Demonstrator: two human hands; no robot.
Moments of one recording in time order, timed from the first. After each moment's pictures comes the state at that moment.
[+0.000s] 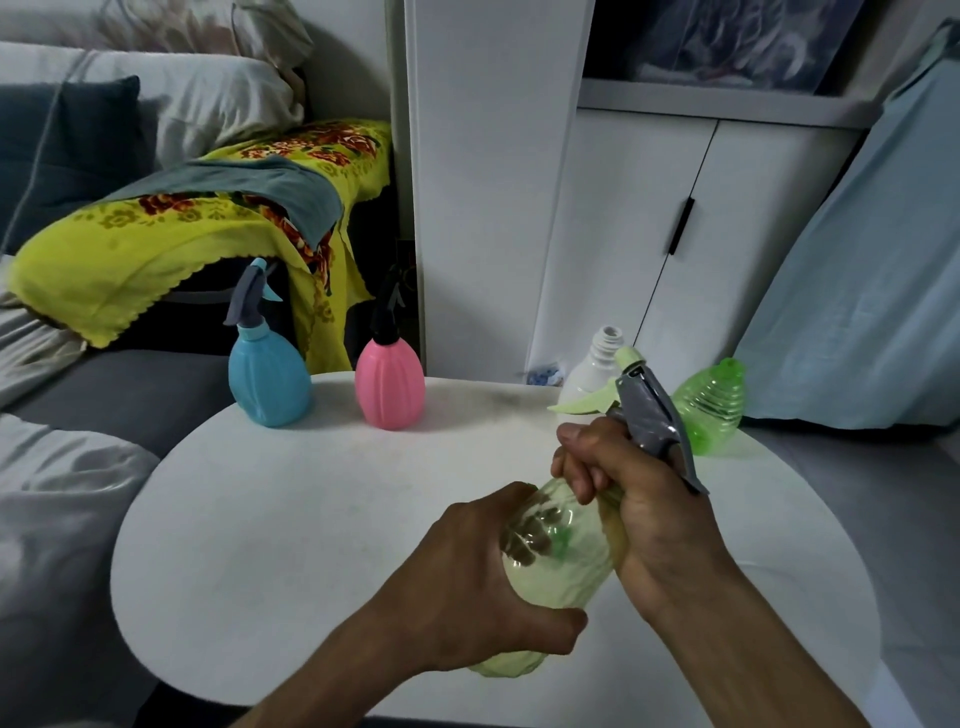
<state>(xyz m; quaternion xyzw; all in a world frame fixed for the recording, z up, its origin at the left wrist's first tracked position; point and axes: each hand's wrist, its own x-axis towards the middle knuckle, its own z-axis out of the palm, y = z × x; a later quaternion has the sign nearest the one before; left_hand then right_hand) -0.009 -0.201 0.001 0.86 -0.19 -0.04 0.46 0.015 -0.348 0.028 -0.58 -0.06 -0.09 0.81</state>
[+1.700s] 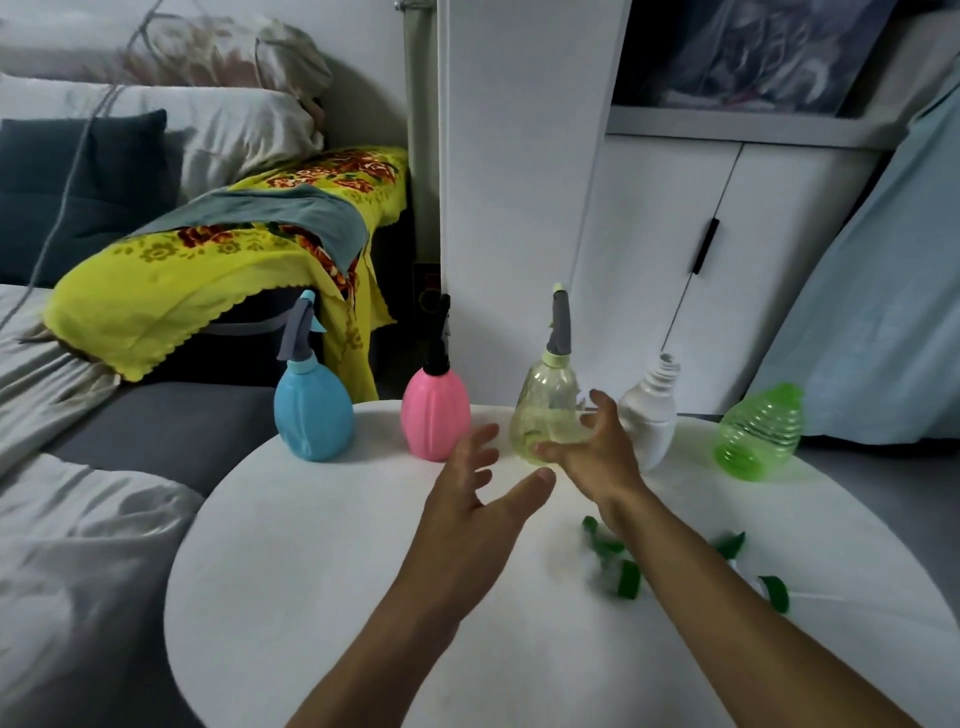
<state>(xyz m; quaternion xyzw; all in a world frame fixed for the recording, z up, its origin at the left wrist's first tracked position) 0.040 -0.150 0.000 0.73 0.02 -0.02 0.68 0.145 -0.307 -0.043 -0.83 0.12 -0.05 0.54</state>
